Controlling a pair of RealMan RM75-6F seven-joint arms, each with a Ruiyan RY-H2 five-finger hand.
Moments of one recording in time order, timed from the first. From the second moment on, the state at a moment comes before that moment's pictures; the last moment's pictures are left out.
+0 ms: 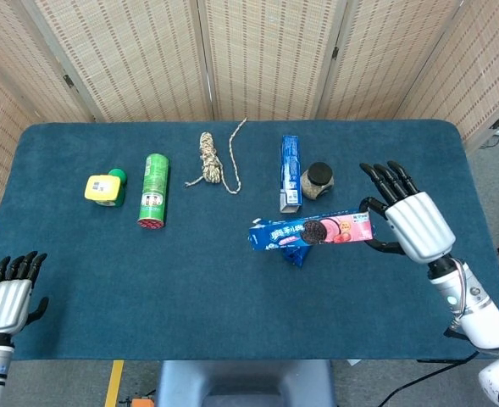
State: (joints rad) left arm -0.18 -1.19 -0.06 -1.61 1.26 1.34 0.35; right arm 0.49 -0.98 0.16 -1.73 -1.56 1.29 -0.02
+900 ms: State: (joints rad) left arm -0.14 -1.19 -0.06 -1.63 1.30 1.42 0.33; right arm 0.46 -1.44 -0.03 -1.08 -1.67 1.25 0.30
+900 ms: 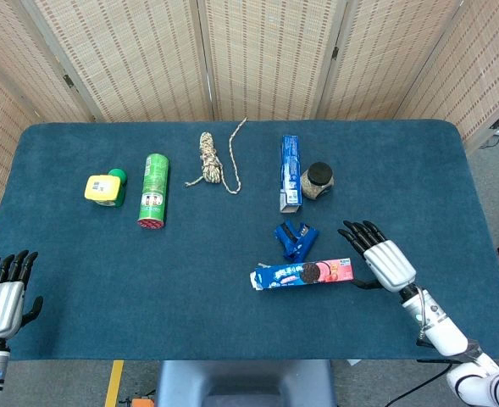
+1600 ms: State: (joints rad) left arm -0.12 -1.16 -0.05 -1.63 1.36 1.44 0.24; right arm 0.19 -1.16 -0.02 -1.59 -1.43 1.46 -0.21
